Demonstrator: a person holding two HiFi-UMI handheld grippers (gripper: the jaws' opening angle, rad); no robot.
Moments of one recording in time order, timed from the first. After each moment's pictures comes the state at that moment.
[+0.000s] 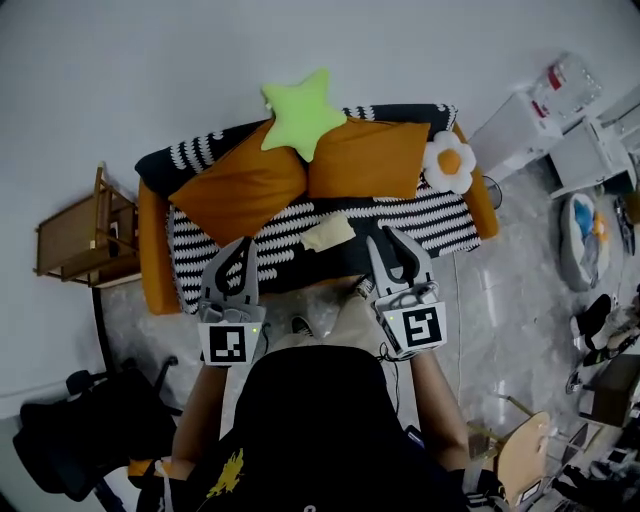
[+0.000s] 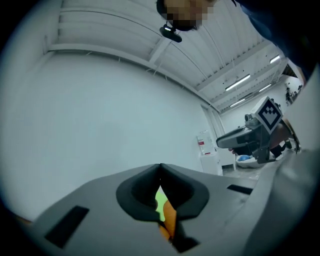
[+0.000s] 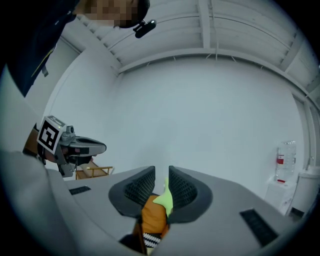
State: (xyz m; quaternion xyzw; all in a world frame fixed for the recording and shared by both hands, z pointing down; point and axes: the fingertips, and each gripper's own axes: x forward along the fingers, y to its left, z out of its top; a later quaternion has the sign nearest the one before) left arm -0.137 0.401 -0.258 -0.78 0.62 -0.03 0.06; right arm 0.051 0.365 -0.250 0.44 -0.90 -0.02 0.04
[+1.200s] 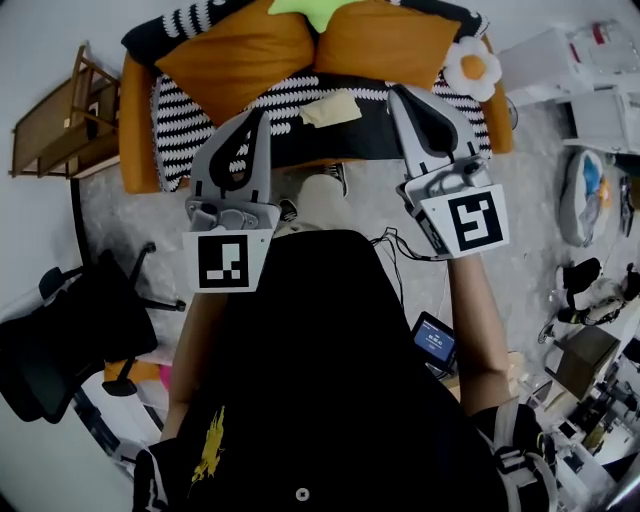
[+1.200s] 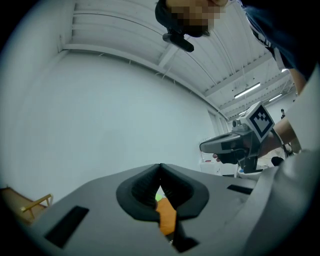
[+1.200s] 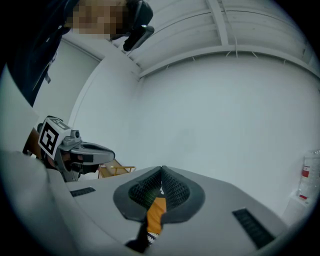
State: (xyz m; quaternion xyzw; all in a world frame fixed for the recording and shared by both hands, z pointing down) left arm -0.103 0.471 -0.248 -0.76 0.65 0.00 0.03; right arm 0.024 0.414 -0.263 0.31 -0.95 -0.06 0.05
